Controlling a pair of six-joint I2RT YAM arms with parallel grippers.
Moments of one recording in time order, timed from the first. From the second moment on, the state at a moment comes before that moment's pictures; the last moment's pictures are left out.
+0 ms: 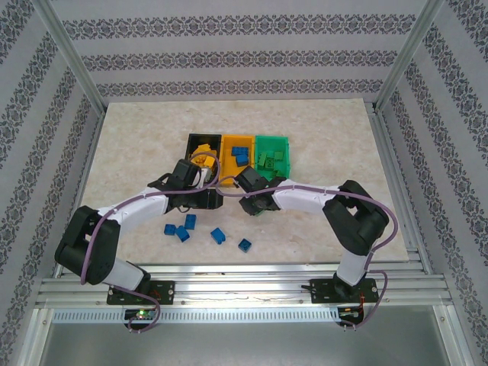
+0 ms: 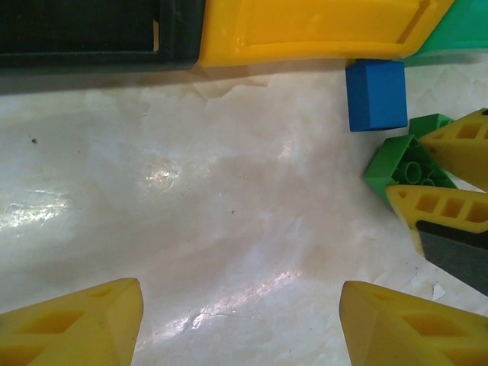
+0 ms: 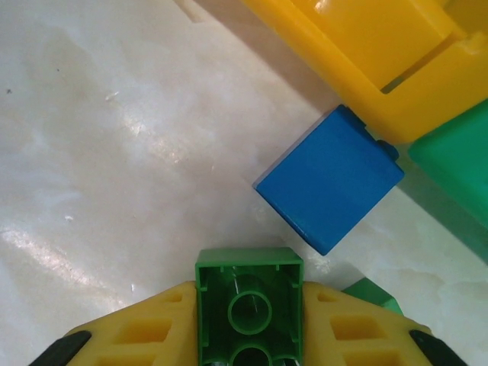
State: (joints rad) left arm -0.42 1.46 0.78 -0.31 0.29 -0.41; right arm 0.79 1.78 1.06 -0.44 0.12 0.13
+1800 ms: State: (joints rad) left arm -0.29 1.26 0.65 -0.18 0.36 -0.49; right arm 0.66 1.74 0.99 -0.48 -0.01 0.08
